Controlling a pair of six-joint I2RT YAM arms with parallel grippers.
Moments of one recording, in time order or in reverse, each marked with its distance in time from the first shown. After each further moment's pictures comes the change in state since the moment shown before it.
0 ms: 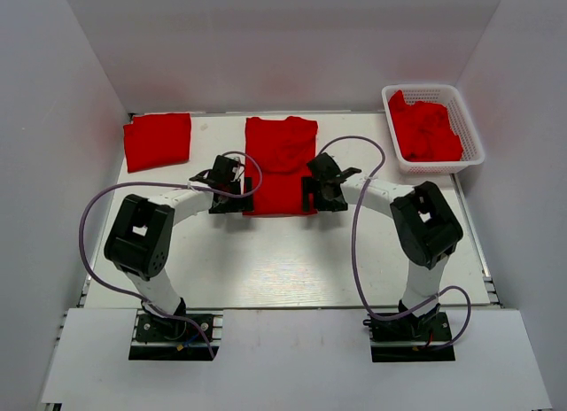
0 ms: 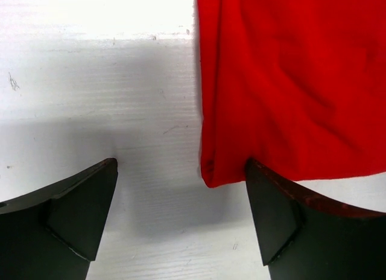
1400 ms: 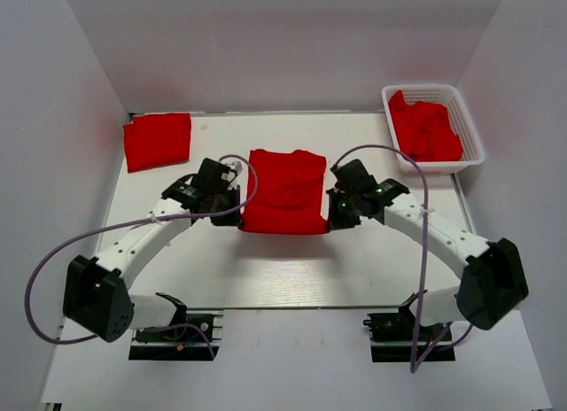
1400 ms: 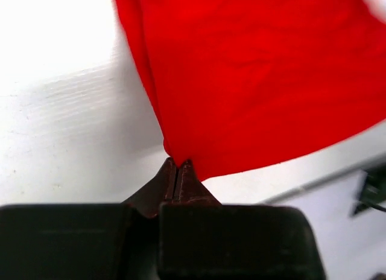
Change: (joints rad) left arm -0.093 -0.385 -0.026 -0.377 0.156 -0.039; right arm 0.014 -0.455 -0.176 -0.244 -0.260 0.015
